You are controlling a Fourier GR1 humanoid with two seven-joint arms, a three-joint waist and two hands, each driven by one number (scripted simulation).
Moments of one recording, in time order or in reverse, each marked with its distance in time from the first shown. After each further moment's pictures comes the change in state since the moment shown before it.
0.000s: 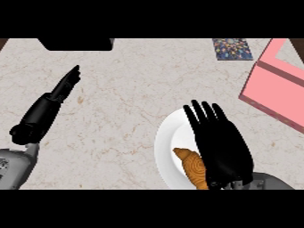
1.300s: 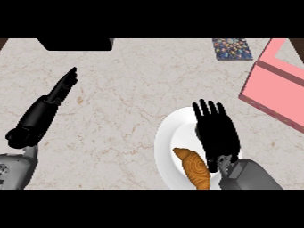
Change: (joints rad) left arm 0.046 -0.112 0.136 -0.035 -0.129 -0.117 0.014; right arm 0.121 0.151 -0.148 0.296 0.334 -0.008 -0.247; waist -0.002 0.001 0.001
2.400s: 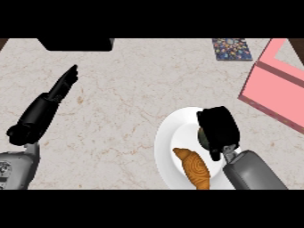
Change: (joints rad) left arm -0.015 -0.074 0.077 -0.011 -0.075 -0.074 0.025; right arm -0.004 0.013 -0.086 0.196 0.192 -0.187 -0.330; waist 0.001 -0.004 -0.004
